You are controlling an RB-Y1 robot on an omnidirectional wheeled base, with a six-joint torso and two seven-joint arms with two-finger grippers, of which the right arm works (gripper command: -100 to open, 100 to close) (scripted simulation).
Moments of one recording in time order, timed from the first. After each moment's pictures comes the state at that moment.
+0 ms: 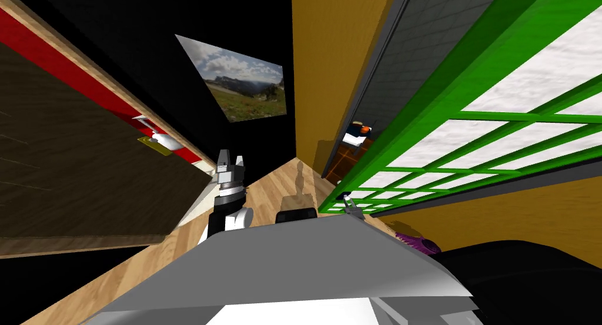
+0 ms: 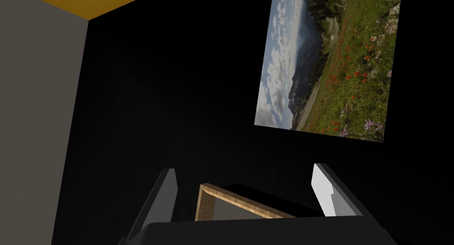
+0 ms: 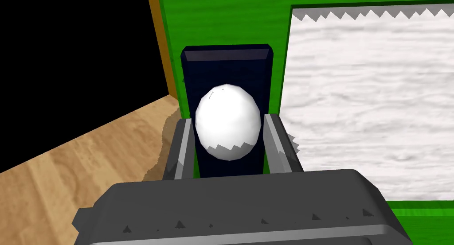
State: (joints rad) arm 0.41 -0.53 0.45 -0.82 -0.57 -1.25 -1.70
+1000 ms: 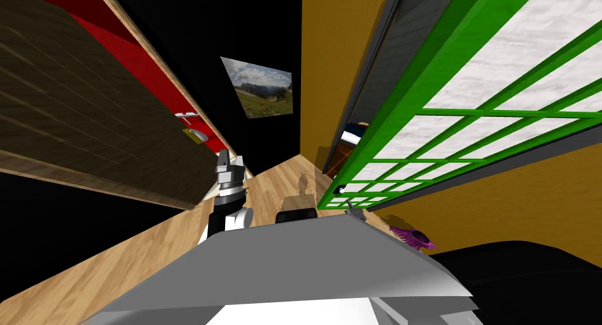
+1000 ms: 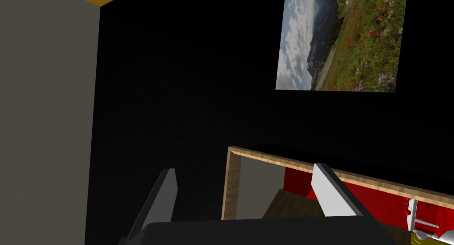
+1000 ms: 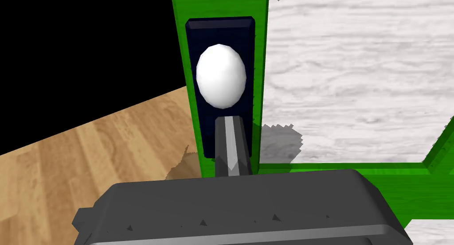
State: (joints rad) arm 0.39 -0.55 0.49 -0.75 -0.55 -1.31 -1.75
